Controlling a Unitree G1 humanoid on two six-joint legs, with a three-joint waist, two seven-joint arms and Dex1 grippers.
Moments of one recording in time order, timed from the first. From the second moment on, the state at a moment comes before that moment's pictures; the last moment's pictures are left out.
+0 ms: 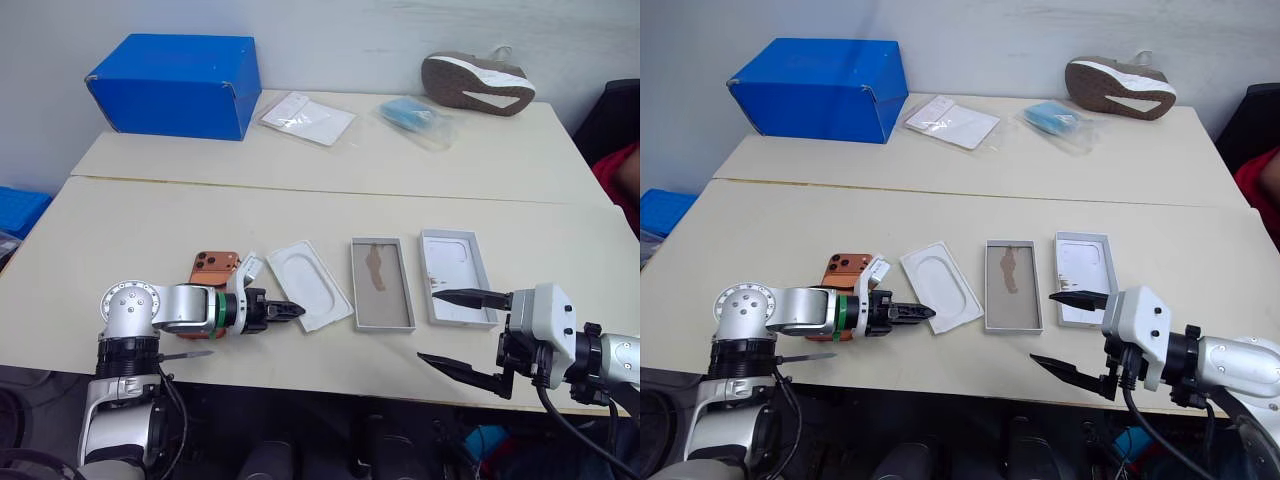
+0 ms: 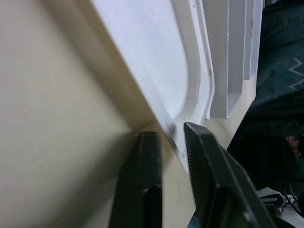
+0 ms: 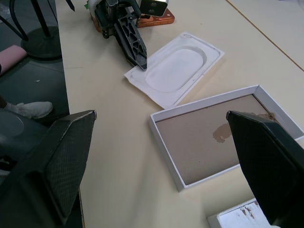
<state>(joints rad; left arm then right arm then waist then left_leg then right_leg) -0.55 0.43 0.25 0.21 -1.45 1.61 0.20 0.22 -0.89 -0.37 -0.73 0.66 0.44 0.95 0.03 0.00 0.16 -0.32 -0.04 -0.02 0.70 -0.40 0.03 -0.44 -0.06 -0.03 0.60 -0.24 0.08</state>
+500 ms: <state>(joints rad) -0.56 0.53 0.26 0.29 -1.52 1.61 0.18 0.17 -0.90 -0.32 -0.72 0.63 0.44 0.96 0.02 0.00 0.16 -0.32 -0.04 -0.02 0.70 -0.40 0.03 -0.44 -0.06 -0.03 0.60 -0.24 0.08</state>
